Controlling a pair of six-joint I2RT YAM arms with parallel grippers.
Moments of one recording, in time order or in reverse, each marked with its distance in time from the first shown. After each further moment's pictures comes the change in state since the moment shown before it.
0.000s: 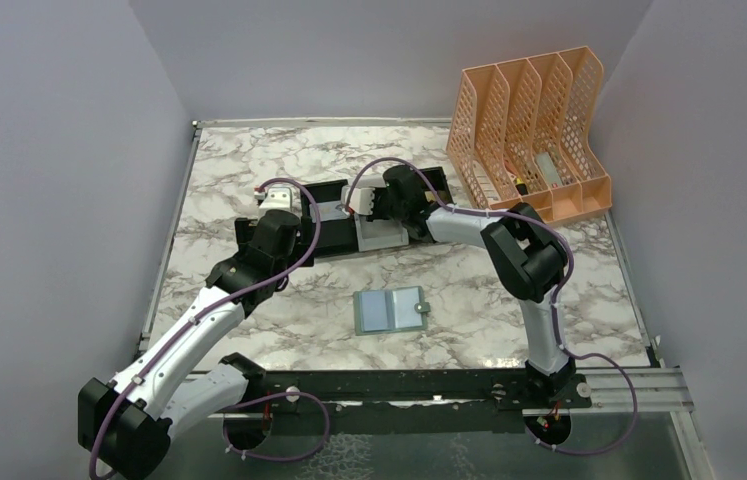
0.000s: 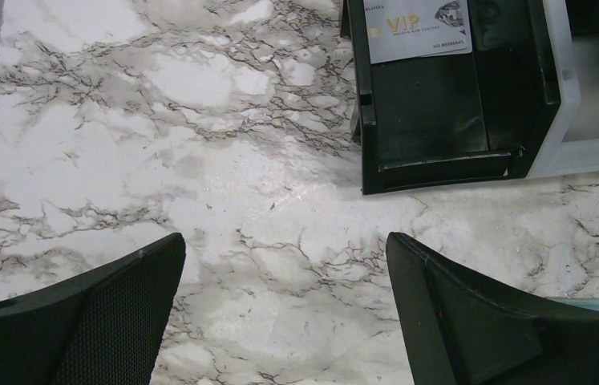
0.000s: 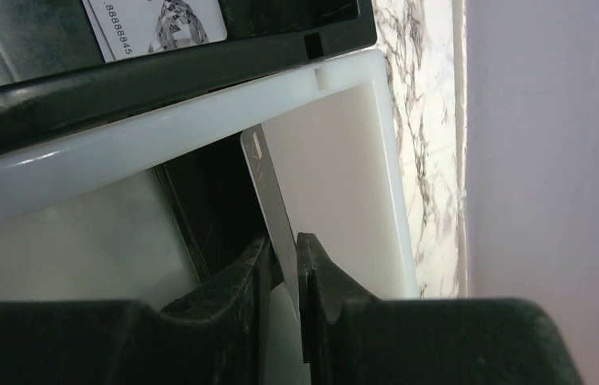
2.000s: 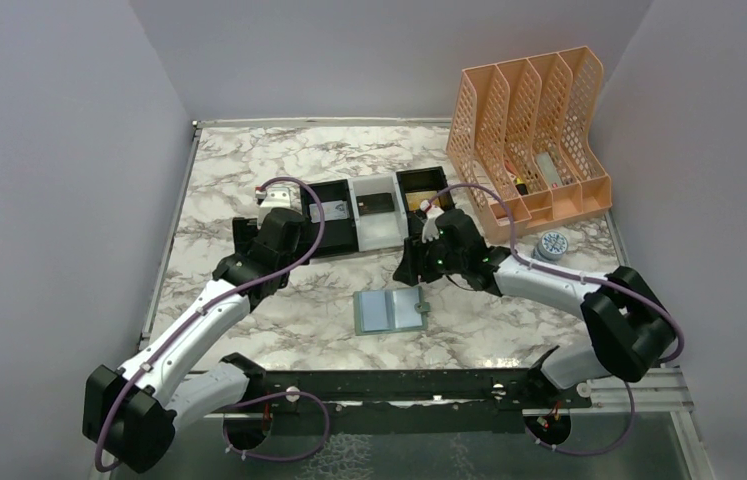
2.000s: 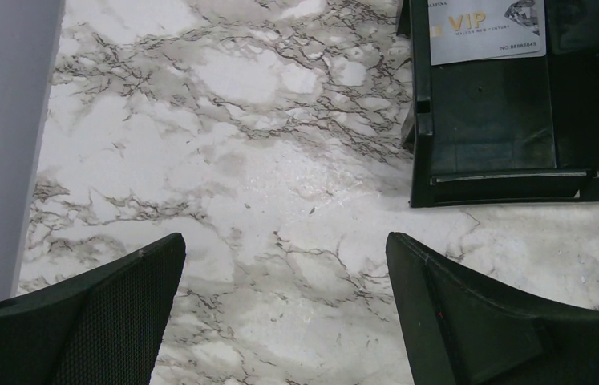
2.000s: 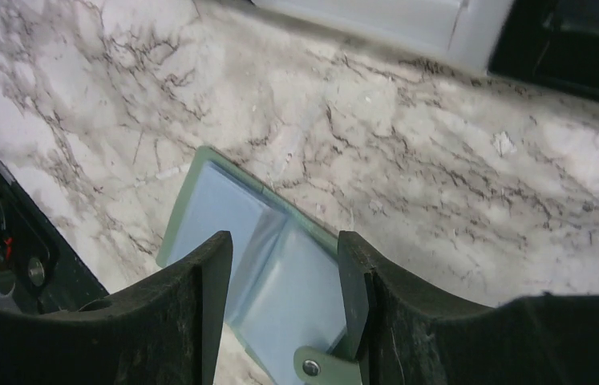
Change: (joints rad) left arm 0.008 0.054 0.000 0.000 -0.094 0.006; right arm 0.010 -0.655 -0.618 -0.158 -0.197 1.418
